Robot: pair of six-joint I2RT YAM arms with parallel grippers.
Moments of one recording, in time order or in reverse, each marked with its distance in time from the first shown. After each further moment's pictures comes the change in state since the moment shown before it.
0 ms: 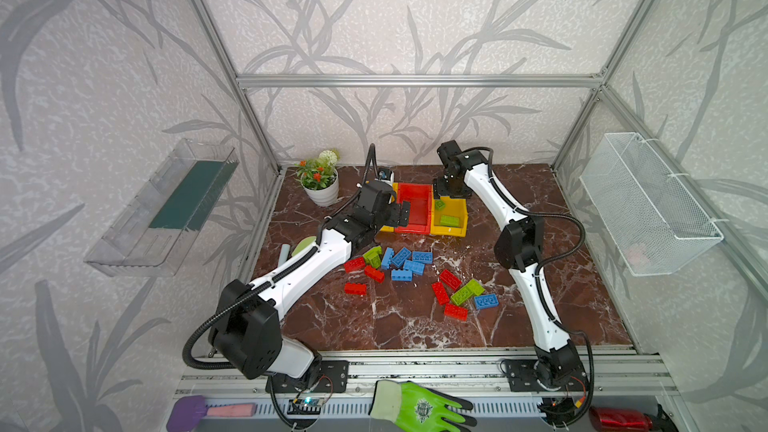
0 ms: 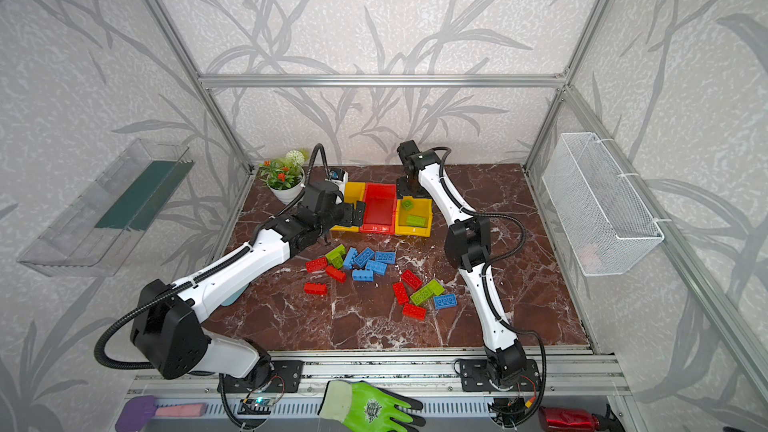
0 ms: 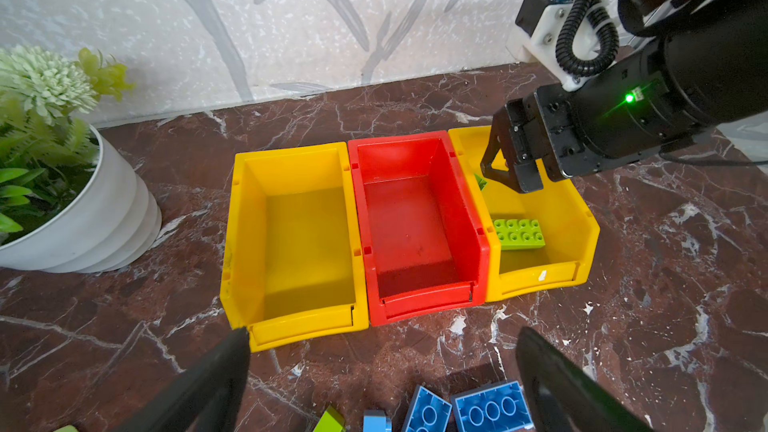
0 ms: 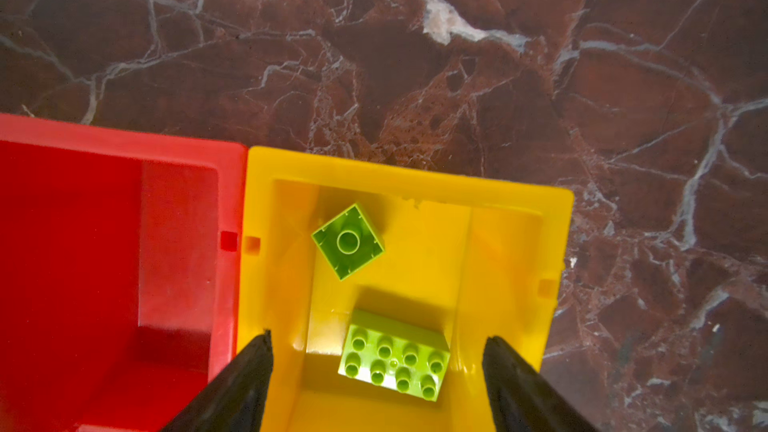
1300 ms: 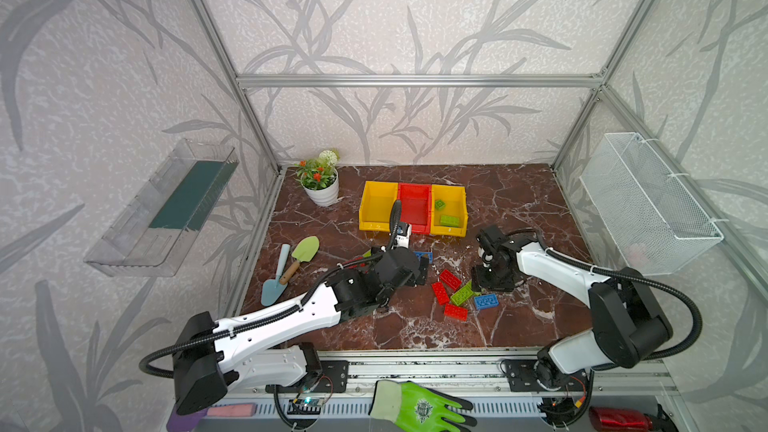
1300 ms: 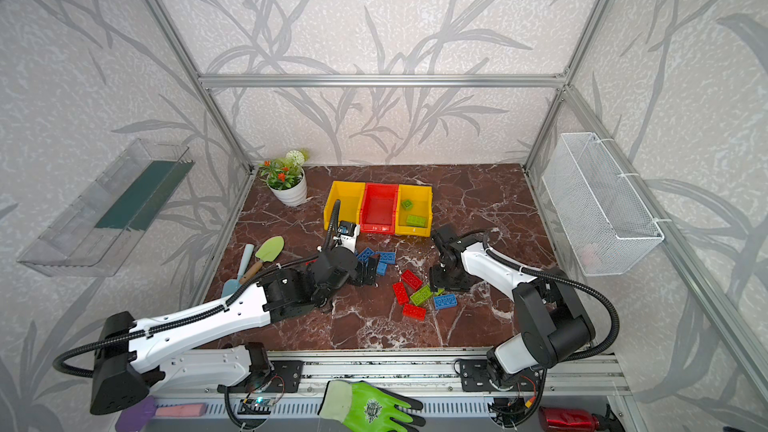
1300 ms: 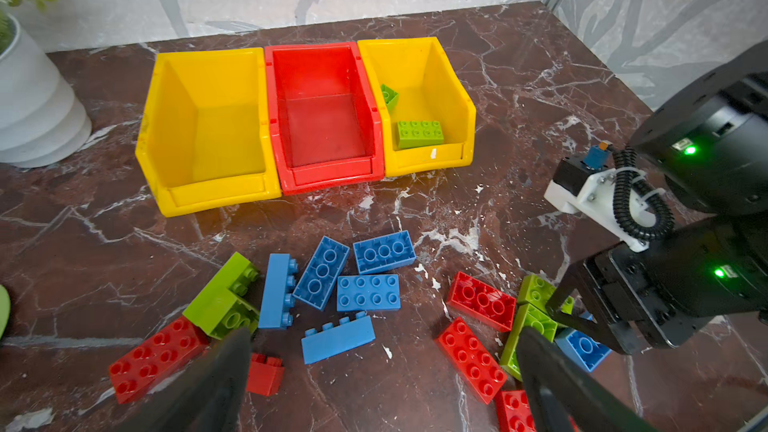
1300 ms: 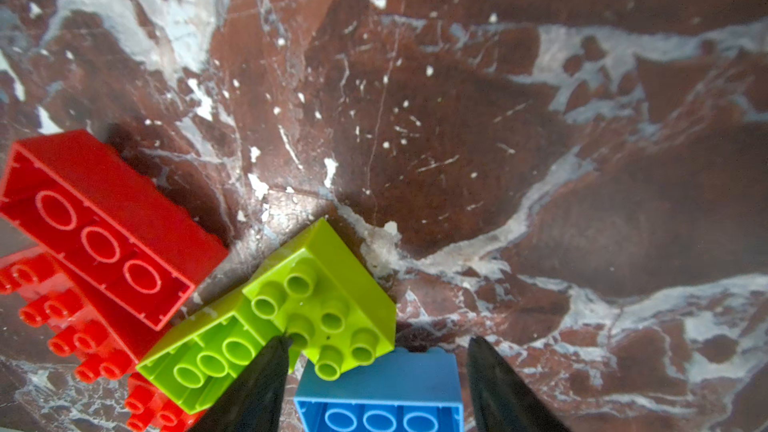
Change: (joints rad) left arm -0.486 -0.296 -0.270 -0.114 -0.328 -0.313; right arm 0.043 -1.004 -1.704 0.454 -0.181 0.072
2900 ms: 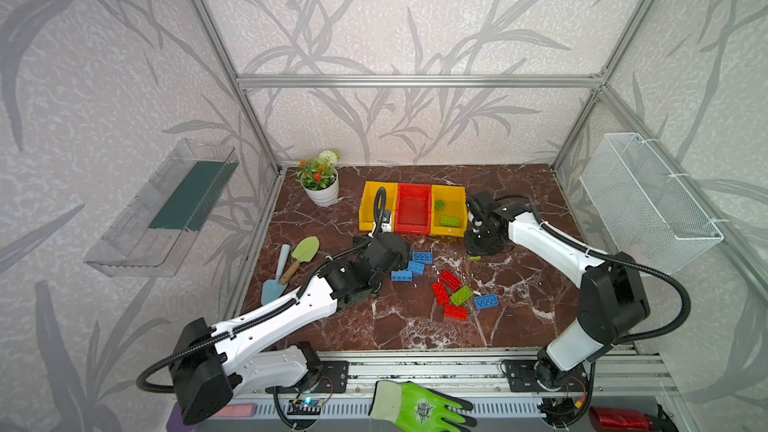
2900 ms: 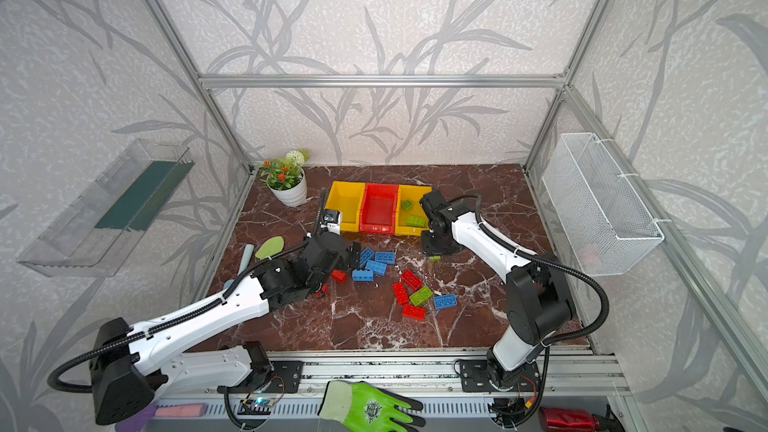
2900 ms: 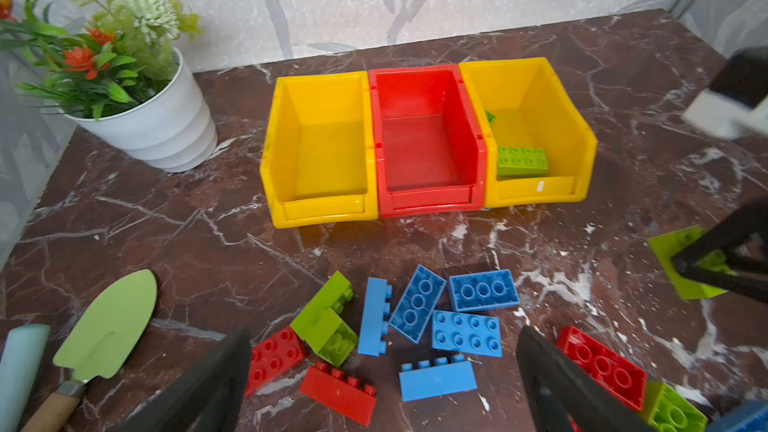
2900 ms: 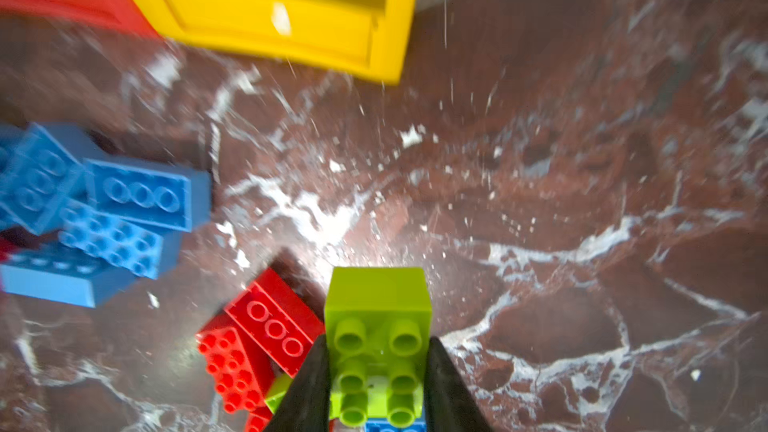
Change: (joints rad) left arm 0.201 0.008 0.010 -0.023 -0.042 0.103; right arm 0.003 0.159 0.484 -0.143 0.090 -0.056
